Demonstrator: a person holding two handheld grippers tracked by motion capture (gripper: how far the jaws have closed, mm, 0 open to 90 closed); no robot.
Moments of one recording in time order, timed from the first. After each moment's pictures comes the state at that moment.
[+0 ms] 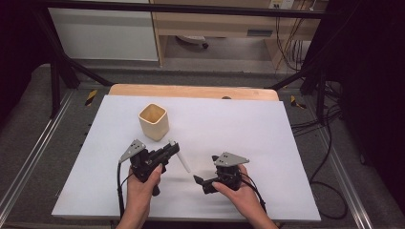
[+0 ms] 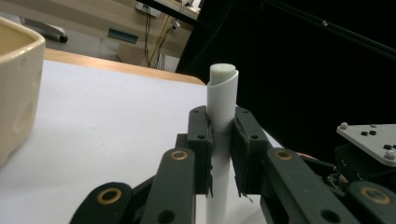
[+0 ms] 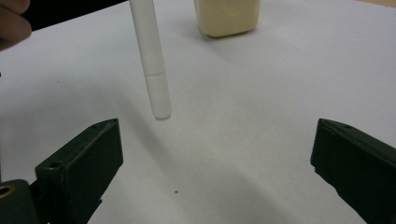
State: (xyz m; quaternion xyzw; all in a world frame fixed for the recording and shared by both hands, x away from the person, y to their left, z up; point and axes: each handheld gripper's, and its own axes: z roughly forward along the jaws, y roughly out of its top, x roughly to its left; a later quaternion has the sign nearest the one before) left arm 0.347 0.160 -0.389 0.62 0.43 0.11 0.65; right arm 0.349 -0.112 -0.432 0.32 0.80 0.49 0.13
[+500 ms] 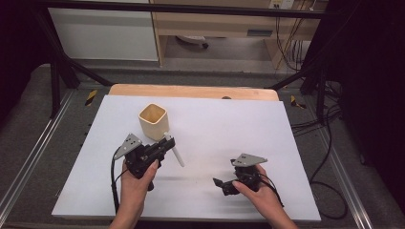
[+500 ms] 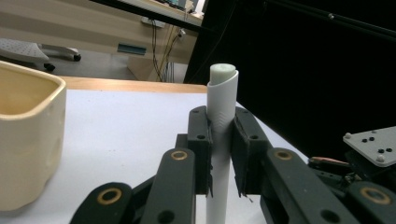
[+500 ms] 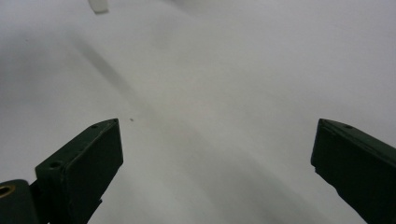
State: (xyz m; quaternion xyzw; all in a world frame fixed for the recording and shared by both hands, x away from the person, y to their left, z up) left arm 0.349 0.168 -0.365 0.64 0.41 0.15 0.63; right arm 0.345 -0.171 -0.434 0.35 0.82 0.44 0.13
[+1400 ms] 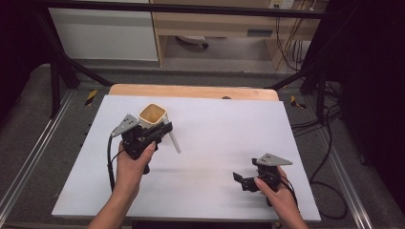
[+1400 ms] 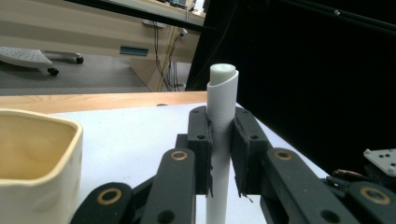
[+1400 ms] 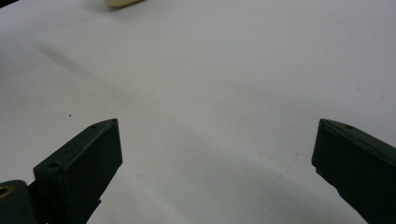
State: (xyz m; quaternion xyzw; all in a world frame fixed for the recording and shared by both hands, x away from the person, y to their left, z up) left arm 0.385 0.176 -0.330 0.65 0.41 0.16 0.62; right arm 0.347 -0.222 -0.443 0.42 0.77 0.46 0.15
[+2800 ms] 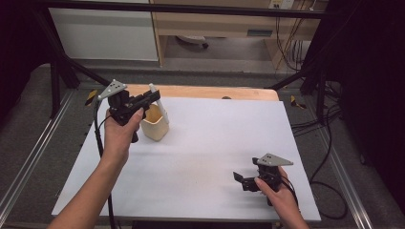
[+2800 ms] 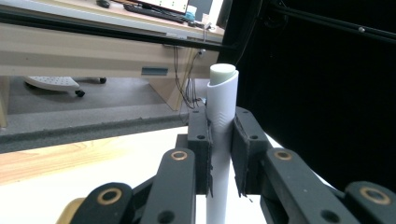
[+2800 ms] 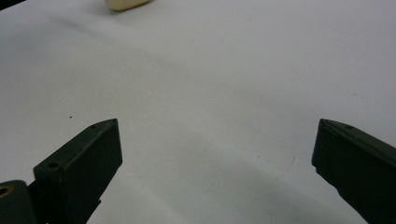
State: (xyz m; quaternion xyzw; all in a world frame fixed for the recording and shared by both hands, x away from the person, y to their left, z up) left arm 0.439 0.205 -0.275 0.64 0.41 0.20 0.61; right arm 0.346 -0.223 -0.441 0.42 0.77 0.46 0.16
